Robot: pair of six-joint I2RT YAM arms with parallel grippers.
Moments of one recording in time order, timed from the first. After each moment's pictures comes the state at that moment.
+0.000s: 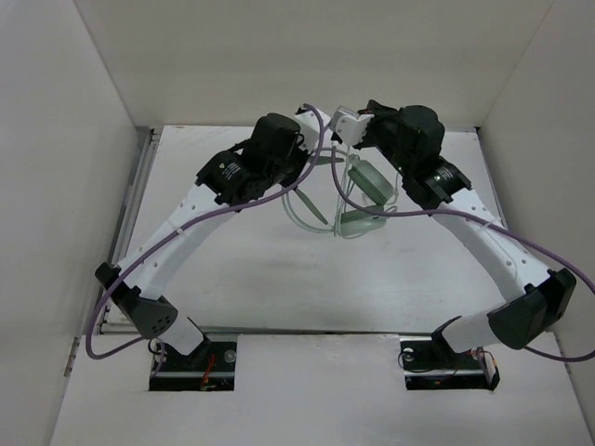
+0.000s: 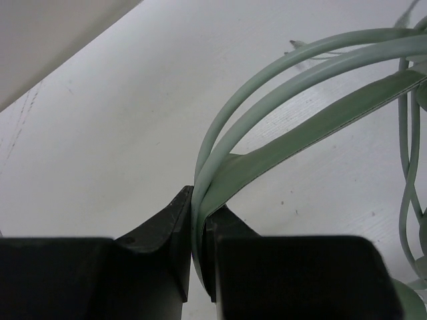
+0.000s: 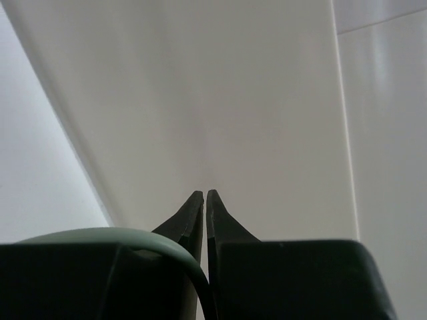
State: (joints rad) left arm -0.78 1.54 1.82 -0.87 -0.23 0.06; right arm 0.53 1.42 1.49 -0.10 0.09 -1.23
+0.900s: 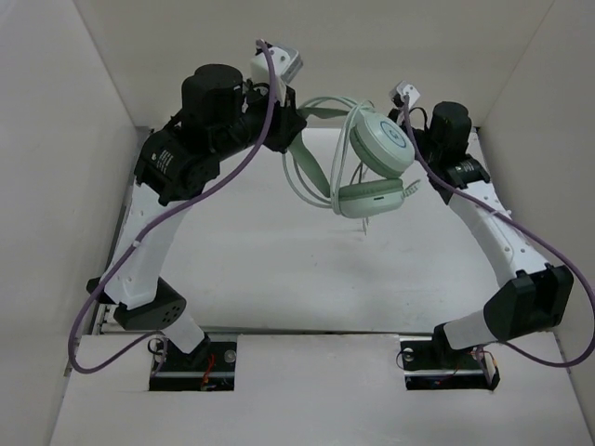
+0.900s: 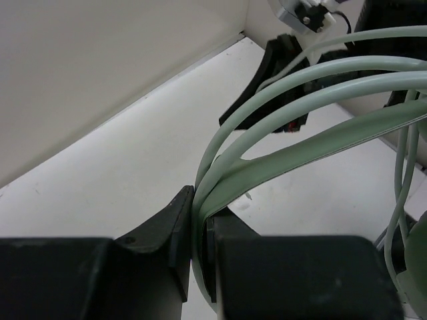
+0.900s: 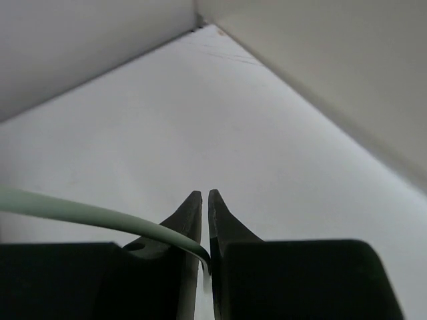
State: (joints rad) left arm -0.73 1.59 2.37 -1.00 0.06 -0.02; right arm 0.24 1.44 1.43 -0.15 -0.70 -0.08
